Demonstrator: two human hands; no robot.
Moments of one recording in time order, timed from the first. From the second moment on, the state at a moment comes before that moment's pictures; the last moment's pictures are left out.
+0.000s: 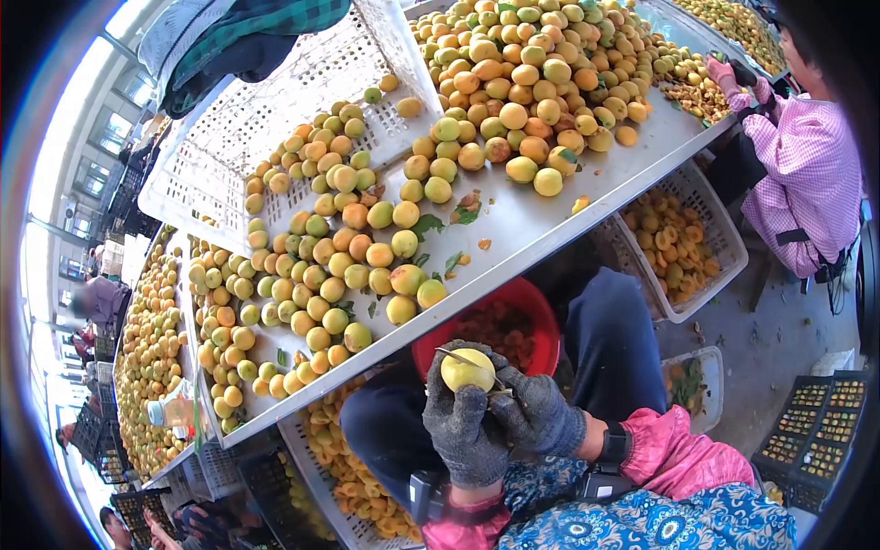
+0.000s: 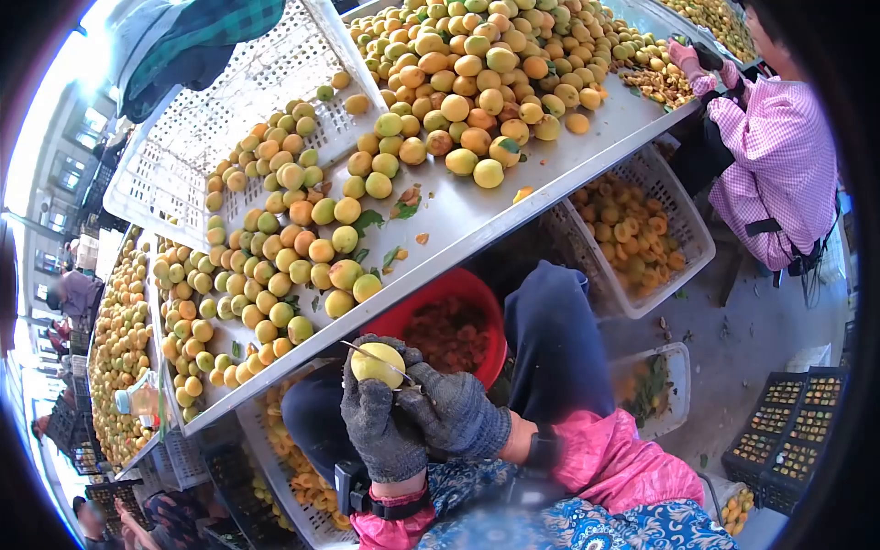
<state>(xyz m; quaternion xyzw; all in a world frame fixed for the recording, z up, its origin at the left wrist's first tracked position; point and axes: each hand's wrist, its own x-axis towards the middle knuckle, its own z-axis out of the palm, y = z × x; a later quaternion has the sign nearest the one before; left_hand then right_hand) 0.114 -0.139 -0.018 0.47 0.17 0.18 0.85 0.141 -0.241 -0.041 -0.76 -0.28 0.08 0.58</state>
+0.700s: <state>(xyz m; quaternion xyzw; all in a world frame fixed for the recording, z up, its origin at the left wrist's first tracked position) 0.132 -0.066 -0.009 0.89 -0.01 -0.07 0.45 0.195 -0.283 -0.030 -0.78 -0.41 0.32 0.34</state>
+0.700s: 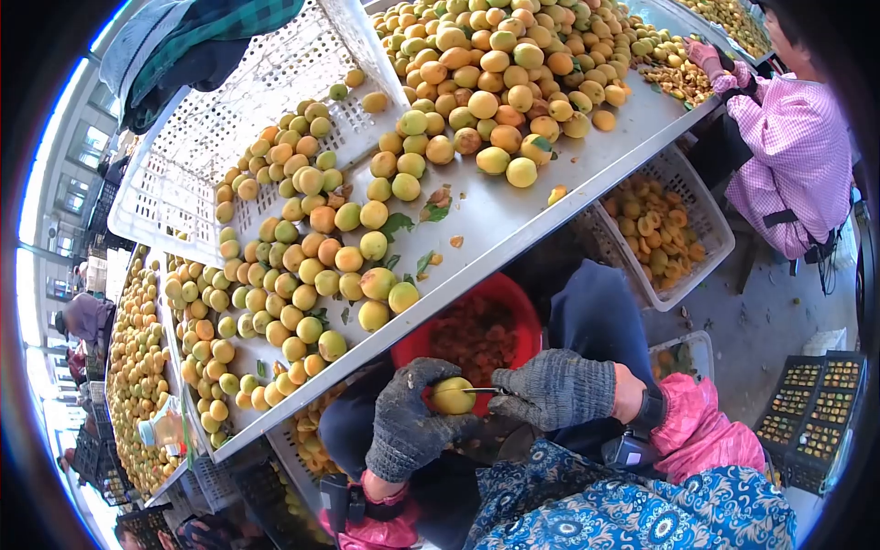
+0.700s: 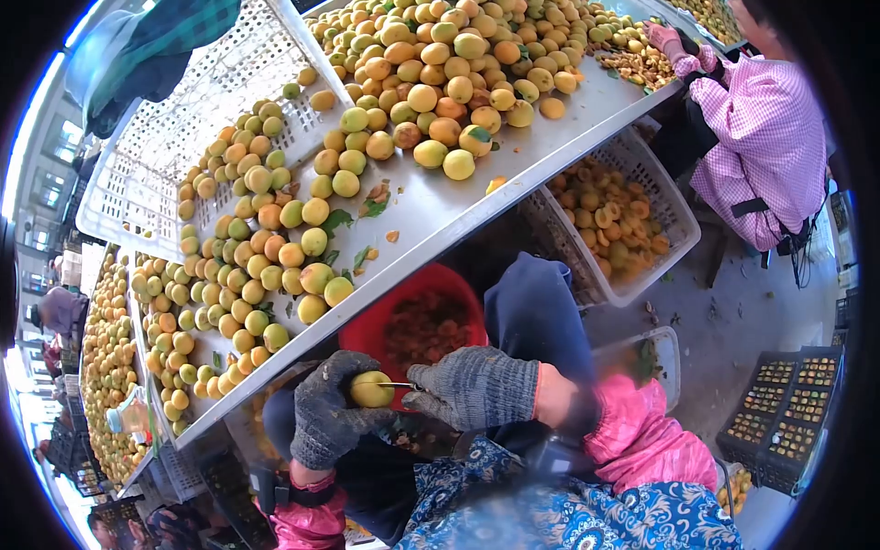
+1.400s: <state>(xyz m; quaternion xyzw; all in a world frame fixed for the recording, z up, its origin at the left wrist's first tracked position) 0.122 -0.095 -0.016 0.80 0.17 0.06 0.57 0.181 -0.264 -0.048 -0.81 -0.37 0.18 0.41</state>
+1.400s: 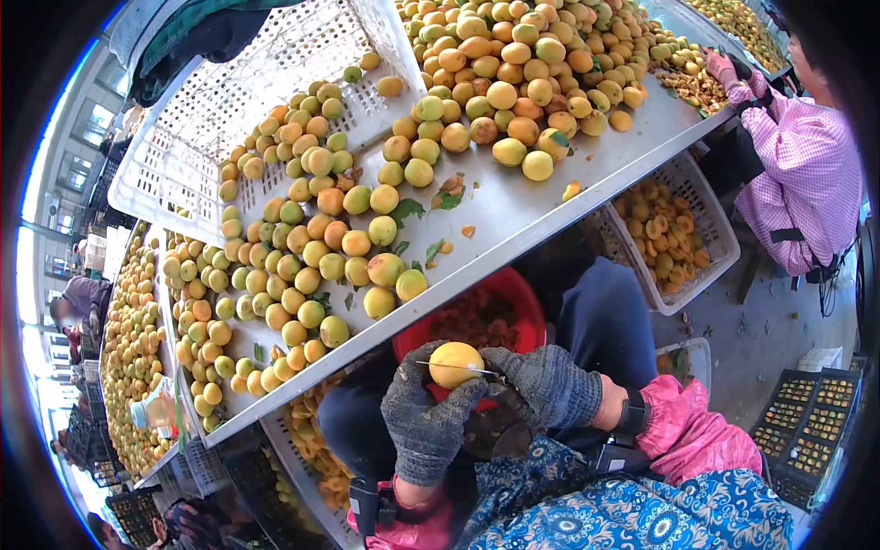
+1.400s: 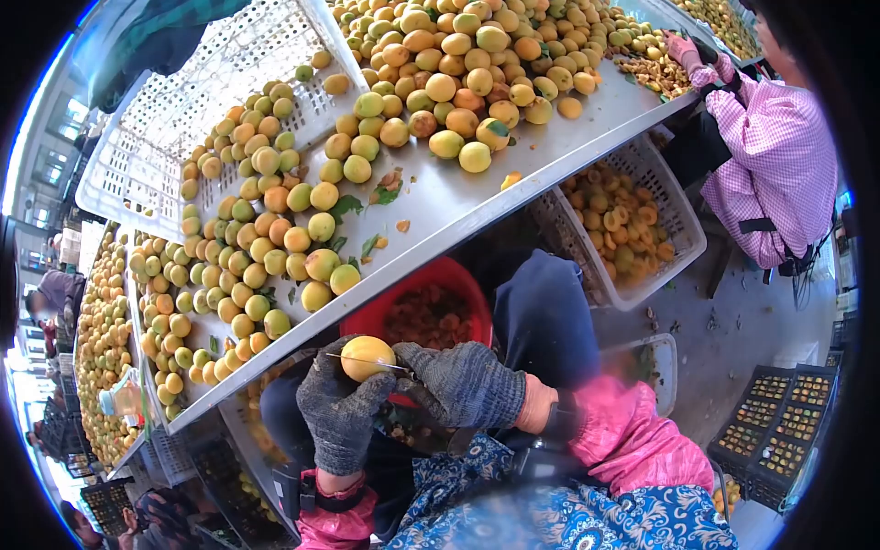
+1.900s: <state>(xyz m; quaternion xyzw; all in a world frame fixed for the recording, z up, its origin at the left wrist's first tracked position) 0.120 -0.099 -0.025 0.64 0.22 0.01 0.74 0.184 -0.258 -0.050 -0.82 -0.37 0.14 0.41</state>
